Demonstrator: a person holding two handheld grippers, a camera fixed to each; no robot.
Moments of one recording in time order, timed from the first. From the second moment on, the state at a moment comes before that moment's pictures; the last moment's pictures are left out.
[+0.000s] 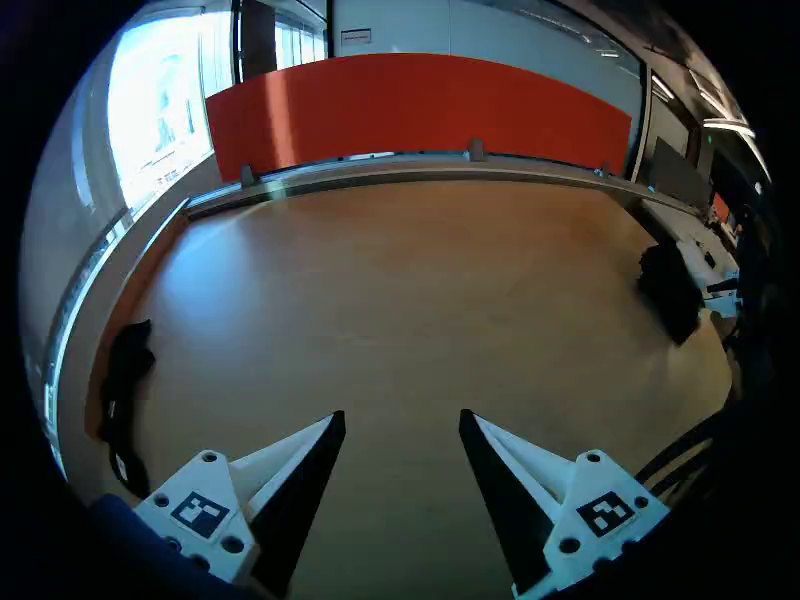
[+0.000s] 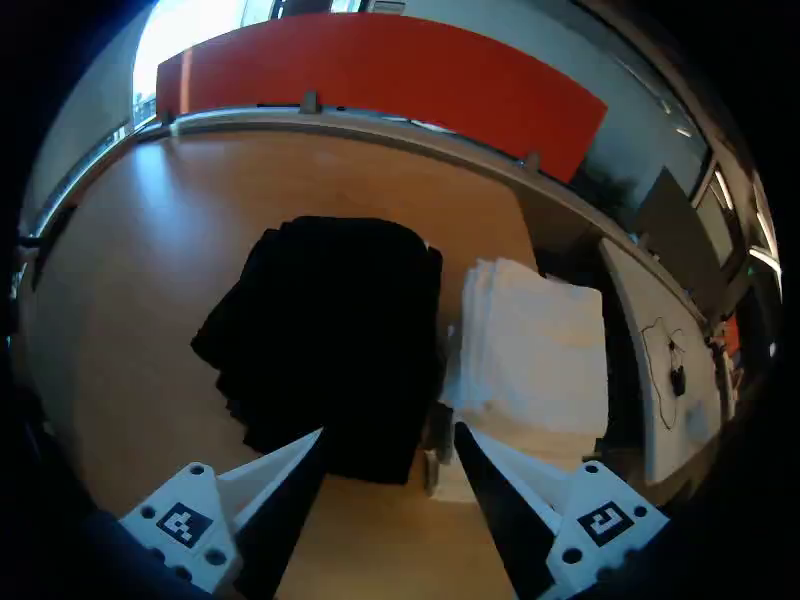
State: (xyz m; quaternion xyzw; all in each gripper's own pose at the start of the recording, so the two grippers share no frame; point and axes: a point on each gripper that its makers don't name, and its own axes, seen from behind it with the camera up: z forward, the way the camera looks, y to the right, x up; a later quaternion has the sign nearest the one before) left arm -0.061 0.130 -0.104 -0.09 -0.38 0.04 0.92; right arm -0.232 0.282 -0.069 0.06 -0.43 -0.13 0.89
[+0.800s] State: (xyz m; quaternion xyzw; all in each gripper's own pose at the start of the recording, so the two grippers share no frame) left arm -0.039 0.110 -0.089 -0.10 -0.35 0.04 0.93; right arm -0.131 0.226 -0.034 0.01 -0.27 -0.06 0.96
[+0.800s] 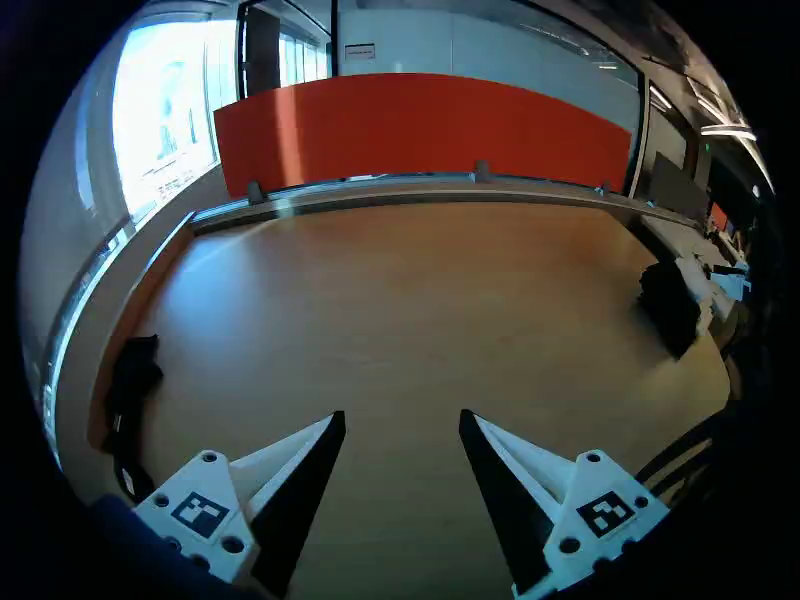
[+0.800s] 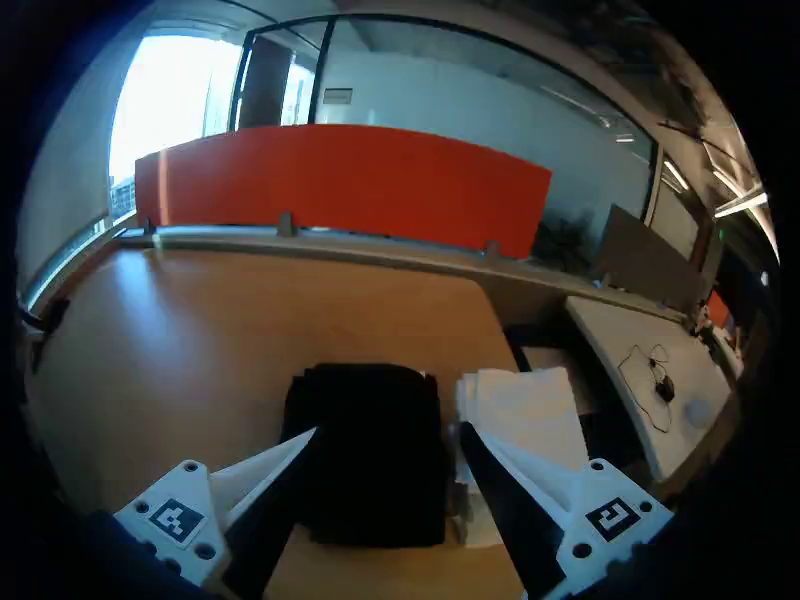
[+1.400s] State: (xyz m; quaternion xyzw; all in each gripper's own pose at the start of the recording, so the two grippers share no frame) left arm -0.026 0.097 -0.082 -0.10 -0.33 0.03 0.94; right arm -0.094 0.194 -0.025 -0.01 -0.19 -0.04 0.98
